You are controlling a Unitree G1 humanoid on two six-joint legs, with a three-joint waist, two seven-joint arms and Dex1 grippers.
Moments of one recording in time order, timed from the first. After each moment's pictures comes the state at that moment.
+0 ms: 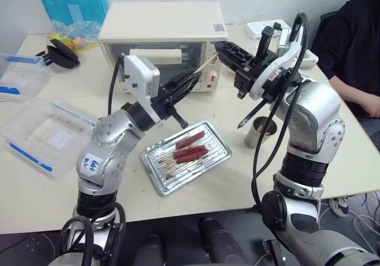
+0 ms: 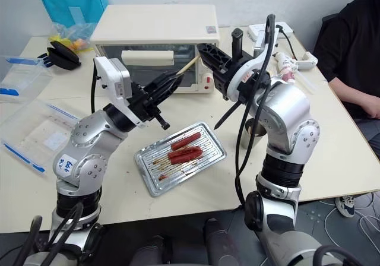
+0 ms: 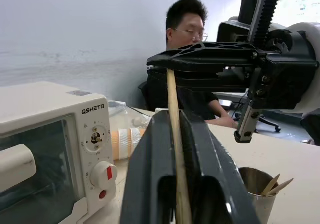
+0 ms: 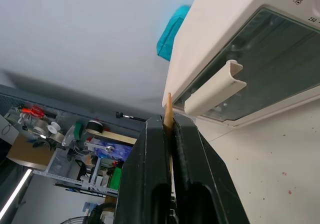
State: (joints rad) left arm -0.58 0.29 0.03 -0.42 -0.50 0.49 -0.41; right arm -0.88 -0.09 -0.36 -0.20 1.95 0.81 -0.82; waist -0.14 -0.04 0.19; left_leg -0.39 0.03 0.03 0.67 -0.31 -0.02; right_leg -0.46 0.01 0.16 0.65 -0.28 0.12
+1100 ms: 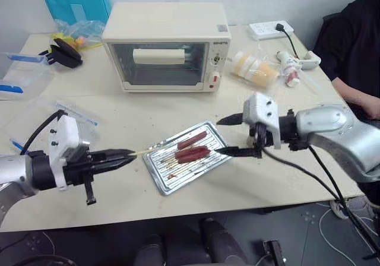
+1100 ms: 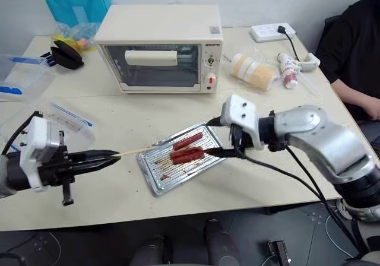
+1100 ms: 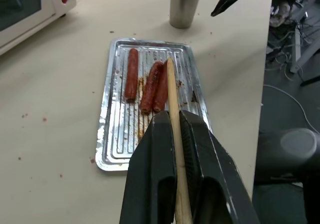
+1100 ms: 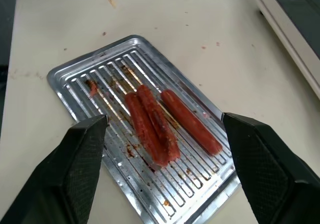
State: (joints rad) left arm 0.07 0.99 0.60 -0.70 -0.87 0.80 -0.90; right arm -0.70 -0.97 0.34 -0.35 0.57 0.49 0.97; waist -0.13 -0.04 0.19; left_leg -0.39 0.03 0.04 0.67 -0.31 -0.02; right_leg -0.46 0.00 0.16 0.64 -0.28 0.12
